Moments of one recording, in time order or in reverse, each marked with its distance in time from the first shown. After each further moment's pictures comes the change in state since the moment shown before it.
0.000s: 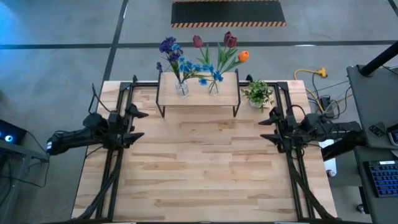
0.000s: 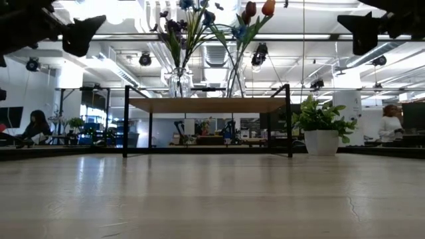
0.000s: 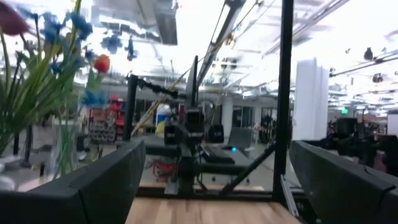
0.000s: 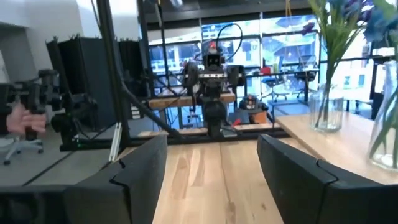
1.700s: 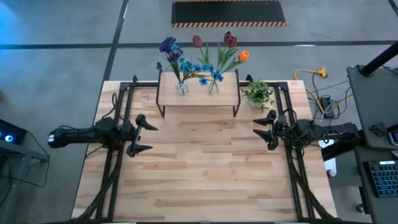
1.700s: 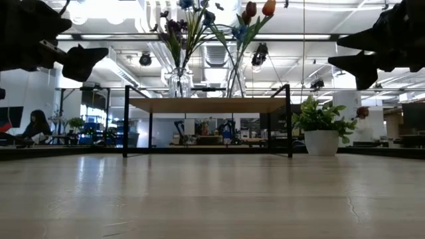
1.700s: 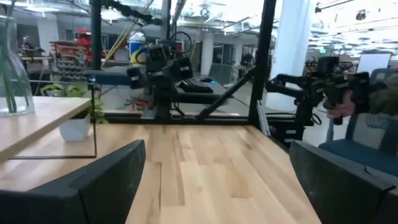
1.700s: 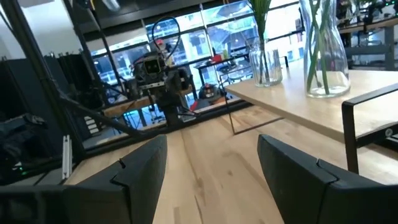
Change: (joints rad) left arm -0.131 -0.001 -0.086 -0.211 -0.003 0.048; right arm 0.017 -0.080 -0.201 0.074 0.252 0.157
